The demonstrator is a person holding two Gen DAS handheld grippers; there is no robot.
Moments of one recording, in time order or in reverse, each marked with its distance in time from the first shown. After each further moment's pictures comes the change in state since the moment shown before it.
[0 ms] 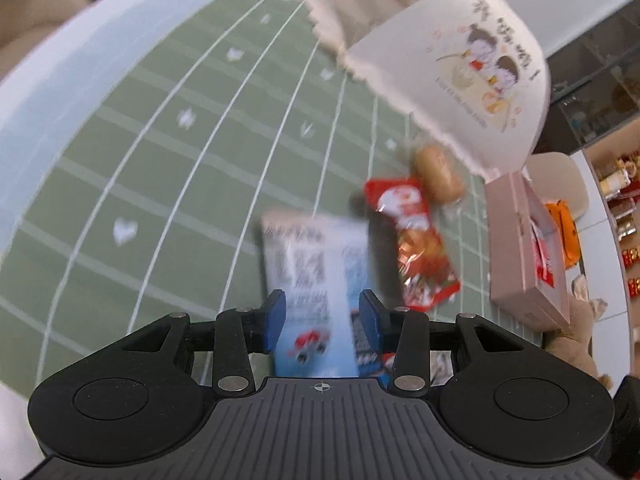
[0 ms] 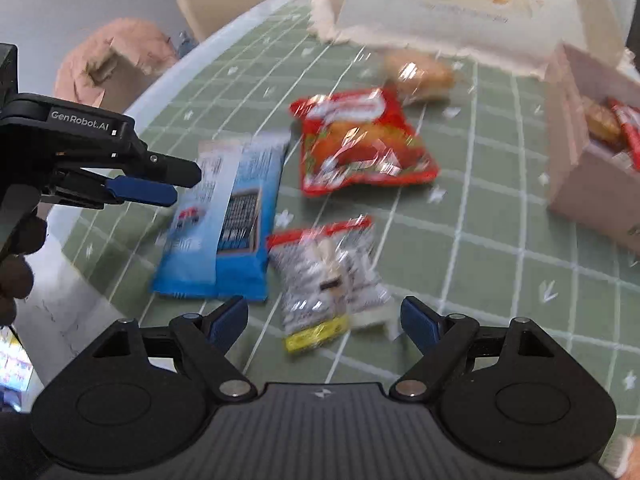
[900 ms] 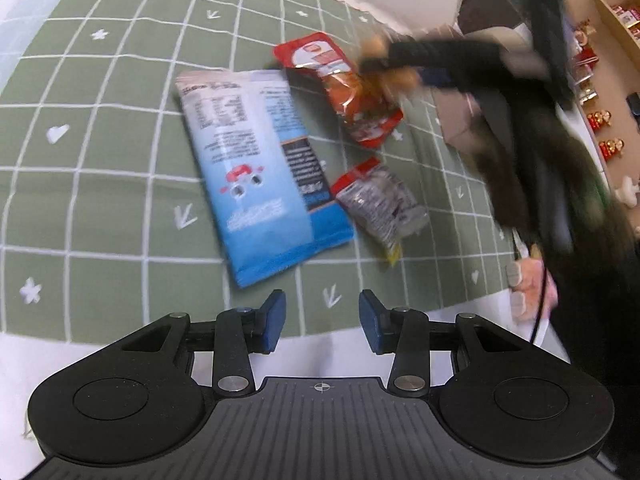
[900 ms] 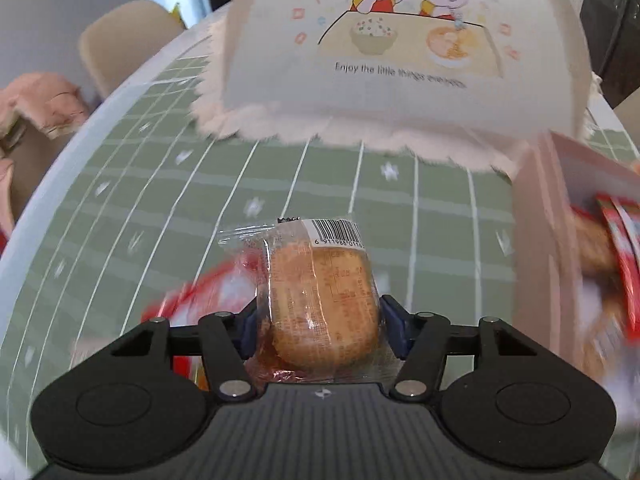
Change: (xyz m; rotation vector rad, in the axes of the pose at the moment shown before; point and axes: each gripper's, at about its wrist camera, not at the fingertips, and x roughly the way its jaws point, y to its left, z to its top) left arm -0.002 -0.018 -0.066 0.237 0.265 -0.103; right arm 0.055 -0.039 0.102 0.090 -0.021 -0.149
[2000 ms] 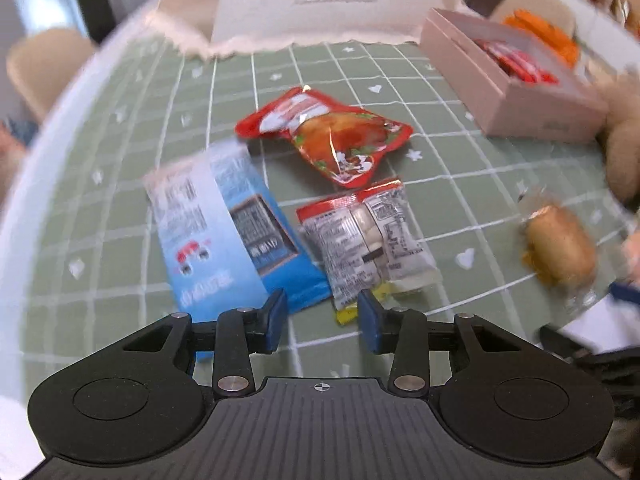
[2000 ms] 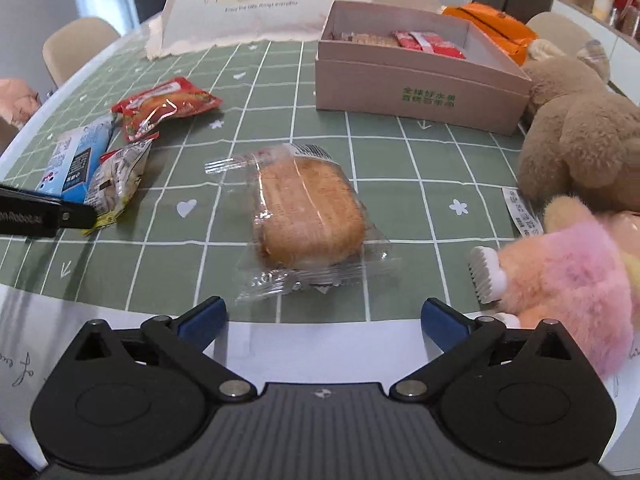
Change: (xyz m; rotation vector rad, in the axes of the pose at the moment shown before) left arm 0.042 -0.080 -0.004 0.249 -0.175 0.392; right arm -0.098 -0.050 -0.214 0.162 -0.071 -0.189
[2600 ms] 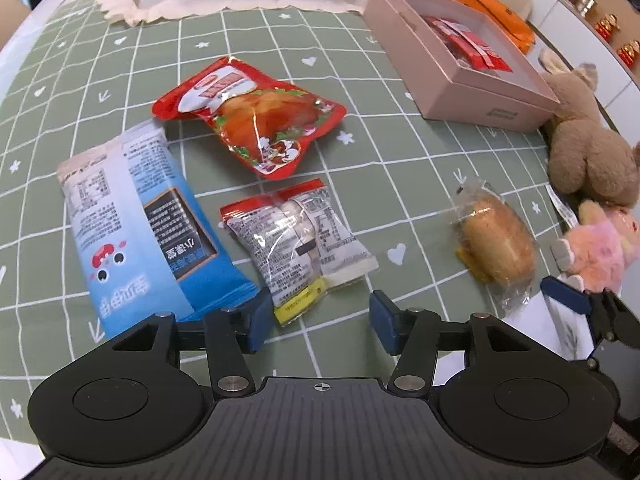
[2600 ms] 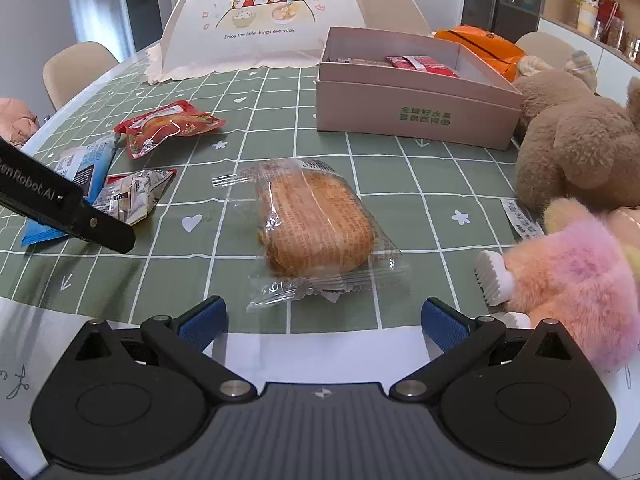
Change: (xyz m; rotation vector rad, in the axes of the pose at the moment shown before) left arm 0.012 -0.011 0.017 0.036 0.128 -0.185; right arm 0.000 0.004 -0.008 0.013 -0.085 -0.011
